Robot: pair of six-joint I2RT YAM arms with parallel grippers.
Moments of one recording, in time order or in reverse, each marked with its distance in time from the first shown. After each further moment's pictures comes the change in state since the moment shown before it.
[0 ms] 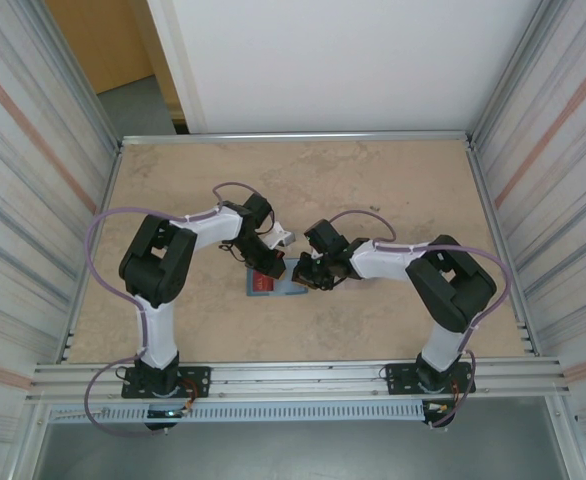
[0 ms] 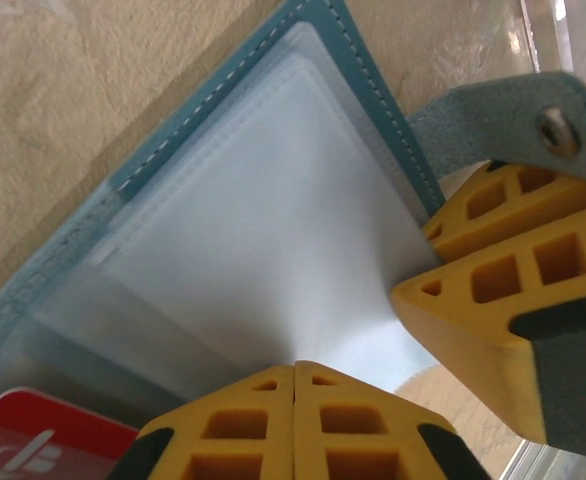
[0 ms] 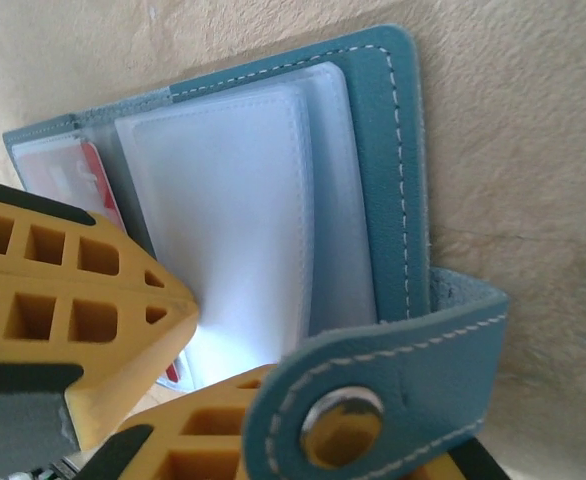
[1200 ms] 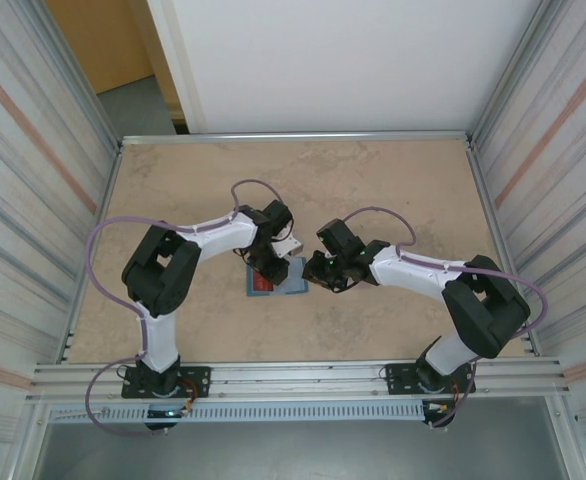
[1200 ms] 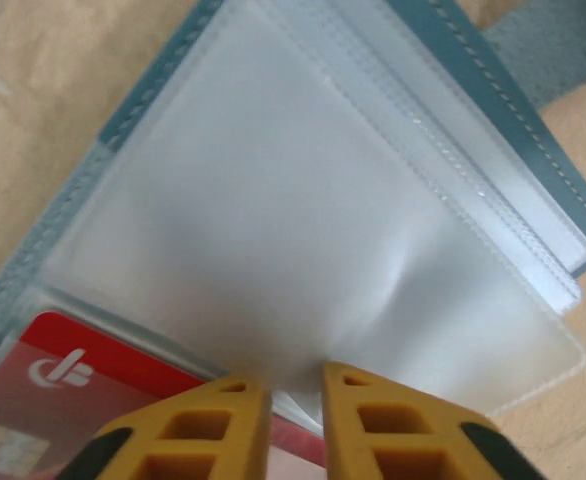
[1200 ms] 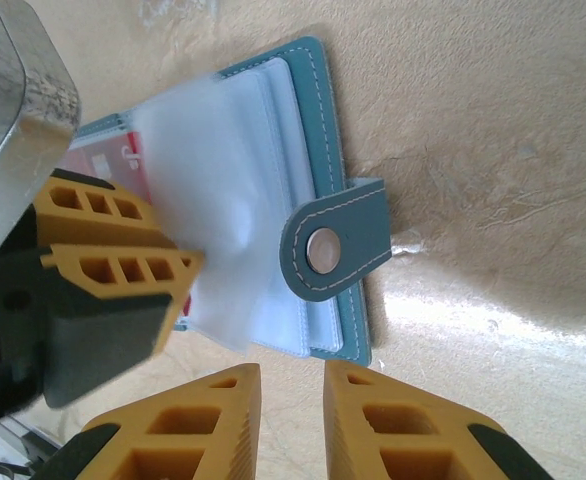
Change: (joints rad) left arm -0.139 -0.039 0.029 -0.066 -0.370 0.005; right arm -0.006 -0.217 -0.068 -0.120 0.095 0.013
